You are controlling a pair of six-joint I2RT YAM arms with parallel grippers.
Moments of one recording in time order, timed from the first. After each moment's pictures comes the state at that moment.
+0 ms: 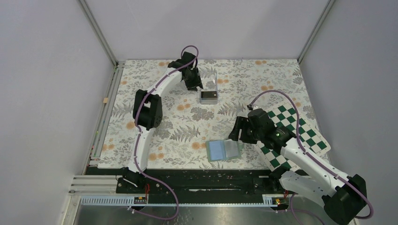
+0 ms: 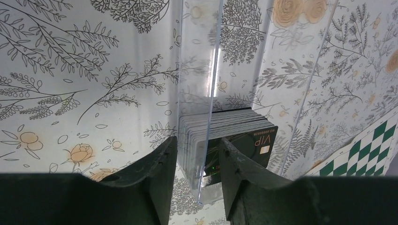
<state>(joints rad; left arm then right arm) -0.40 2.39 2.17 -0.78 0.17 -0.65 0.62 0.94 0.69 -0.60 -0.06 0.72</state>
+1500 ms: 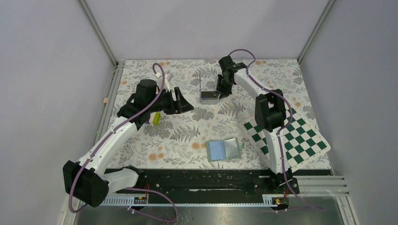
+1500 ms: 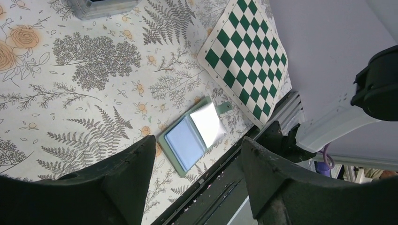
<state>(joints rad) -0.40 1.16 1.03 -0.39 0.51 -0.56 0.41 2.30 2.02 -0.91 -0.13 0.58</state>
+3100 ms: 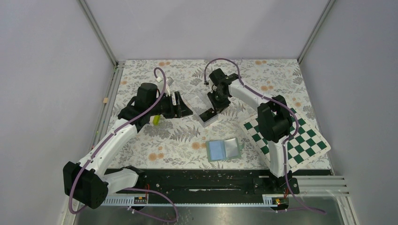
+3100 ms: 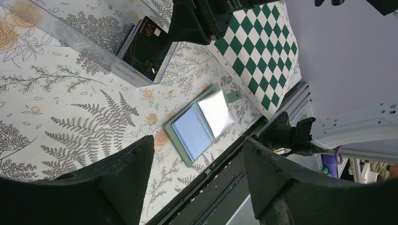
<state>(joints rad) -0.40 1.14 0.97 -0.41 0.52 -0.53 0.56 2.09 1.71 -0.91 -0.12 0.05</state>
